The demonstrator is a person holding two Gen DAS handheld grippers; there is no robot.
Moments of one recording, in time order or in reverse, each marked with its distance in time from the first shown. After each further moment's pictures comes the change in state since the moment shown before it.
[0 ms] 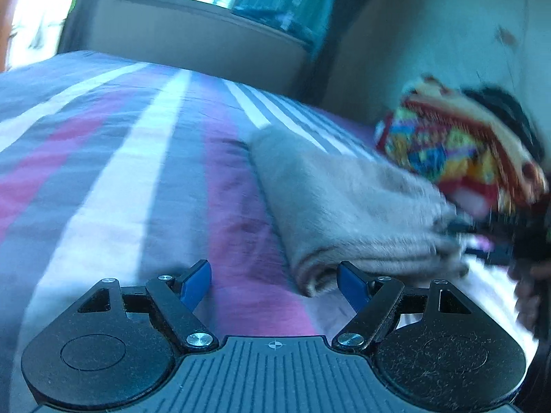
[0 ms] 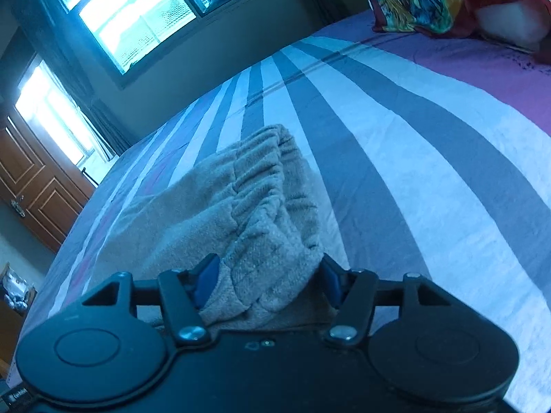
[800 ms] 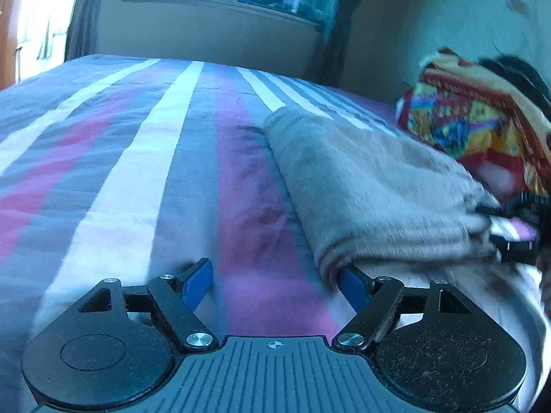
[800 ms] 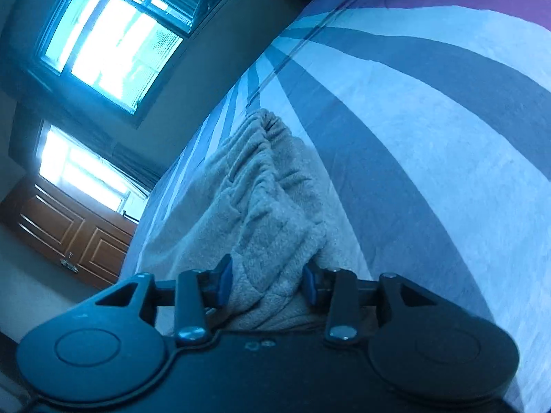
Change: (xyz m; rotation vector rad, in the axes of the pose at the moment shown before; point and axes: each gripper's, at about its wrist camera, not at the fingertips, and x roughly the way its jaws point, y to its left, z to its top) left arm 0.000 0.000 0.002 0.047 0.049 0.101; right arm 0.011 -0.044 -0.012 0.277 0.013 0.197
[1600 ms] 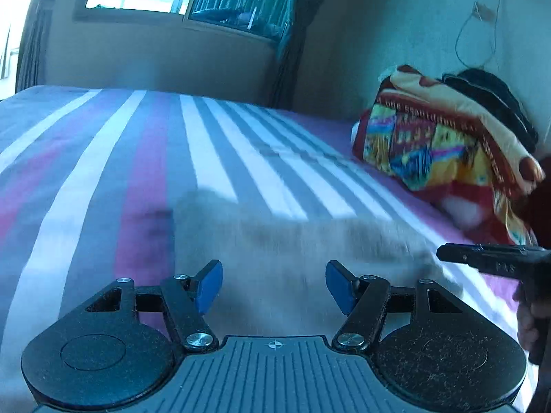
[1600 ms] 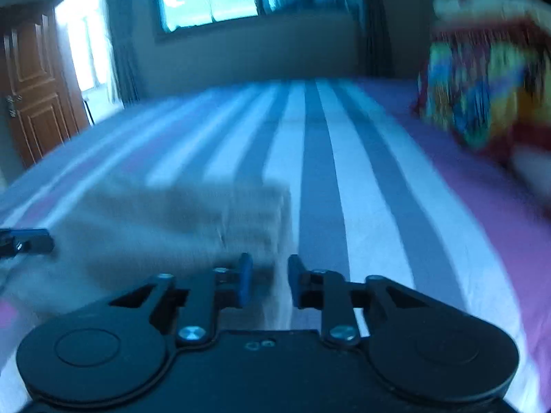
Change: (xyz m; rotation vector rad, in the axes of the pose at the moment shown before) left arm 0.062 -0.050 0.114 0.036 -0.060 -0.146; right arm 0.009 0.085 0.024 -0.743 -0.055 -0.291
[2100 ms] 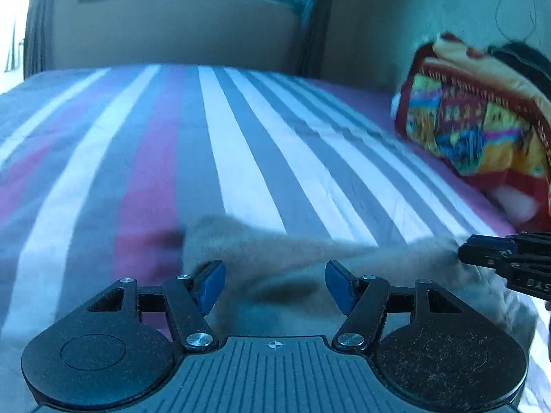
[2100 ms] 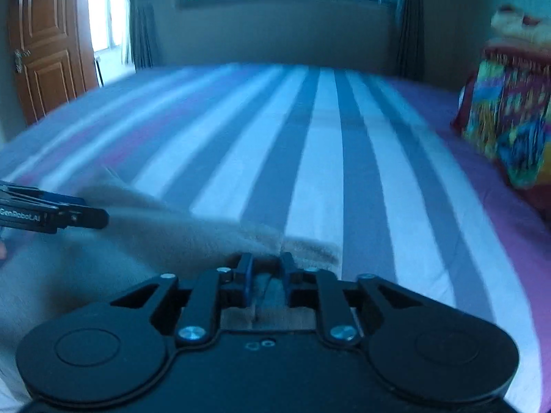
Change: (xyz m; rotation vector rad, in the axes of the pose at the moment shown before) left arm 0.092 0.009 0.032 0.011 0.112 0.107; right arm 0.068 0.029 0.037 -0.118 0.076 -0.007
